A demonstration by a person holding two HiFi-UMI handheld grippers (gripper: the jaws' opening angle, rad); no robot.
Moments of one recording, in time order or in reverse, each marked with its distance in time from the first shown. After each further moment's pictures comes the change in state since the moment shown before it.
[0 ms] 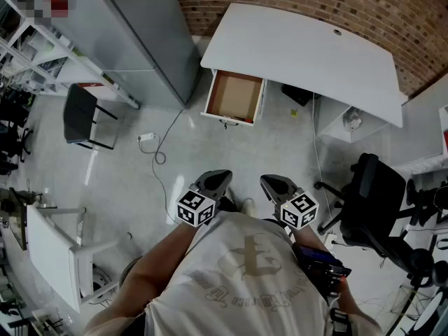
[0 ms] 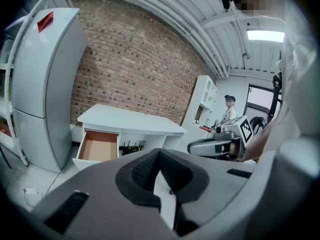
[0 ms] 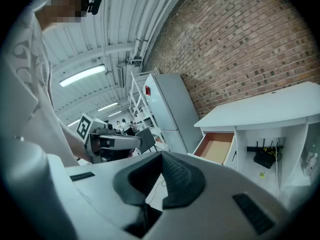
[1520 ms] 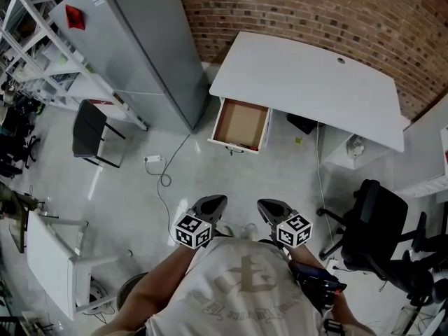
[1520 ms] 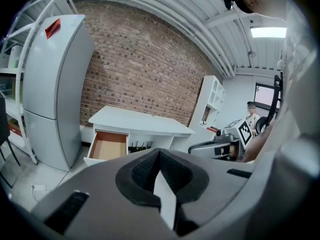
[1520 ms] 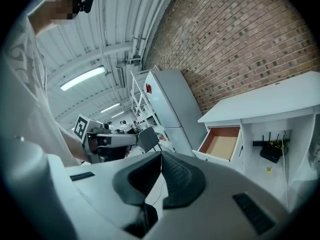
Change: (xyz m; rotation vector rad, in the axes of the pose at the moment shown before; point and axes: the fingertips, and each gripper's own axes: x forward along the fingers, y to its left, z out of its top) left arm -0.032 0.011 -0.008 -0.033 0.003 0.099; right arm 0.015 0.012 -0.016 0.057 0.040 0.064
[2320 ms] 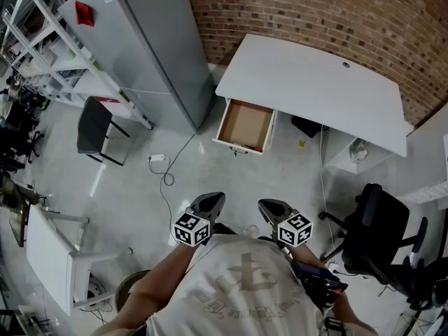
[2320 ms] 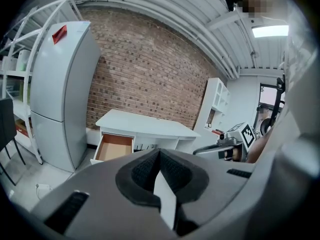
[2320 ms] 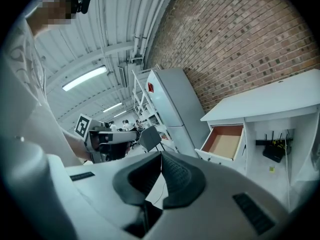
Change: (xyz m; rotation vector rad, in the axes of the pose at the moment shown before) left arm -0.014 0.015 0.005 -0.007 -0.039 0.058; right arm 0.006 0.006 -0.002 0.000 0.008 0.026
